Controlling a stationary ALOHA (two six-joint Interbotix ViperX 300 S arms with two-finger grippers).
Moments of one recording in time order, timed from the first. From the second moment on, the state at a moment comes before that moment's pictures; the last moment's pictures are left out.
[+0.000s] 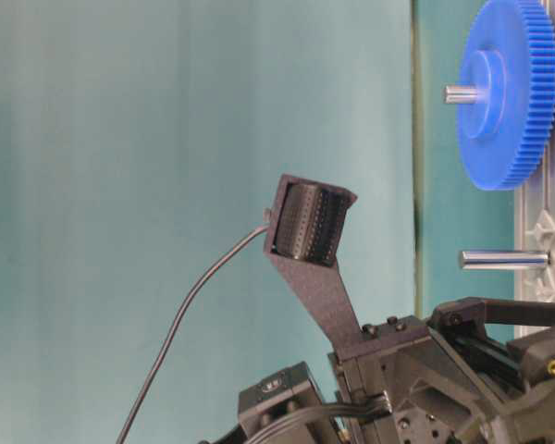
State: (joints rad) left arm -0.12 0.18 0.48 0.02 0.34 -0.11; right arm -0.05 -1.03 1.17 0.03 0.20 0.03
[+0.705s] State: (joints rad) left arm -0.12 0.08 0.41 0.02 0.38 -0.03; right arm -0.05 -1.05 1.17 0.03 0.20 0.04
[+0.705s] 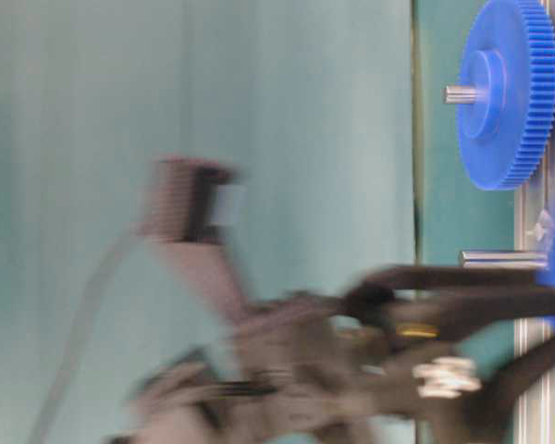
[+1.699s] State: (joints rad) left arm 0.05 0.04 0.35 0.02 0.48 0.16; right arm -0.05 -1.10 1.18 0.03 0.20 0.04
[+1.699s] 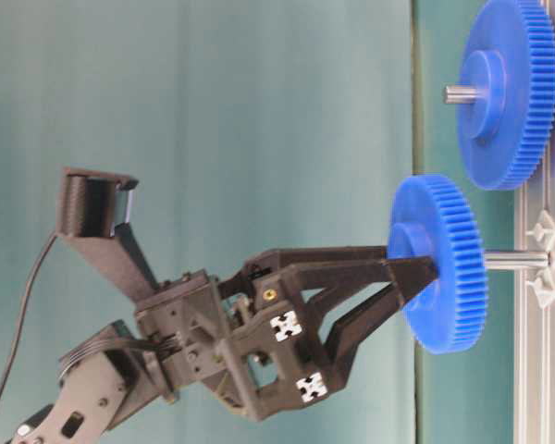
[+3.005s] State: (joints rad) left arm 0.11 0.08 0.34 0.02 0.50 0.20; right arm -0.07 -1.13 1.19 0.03 0.25 0.04
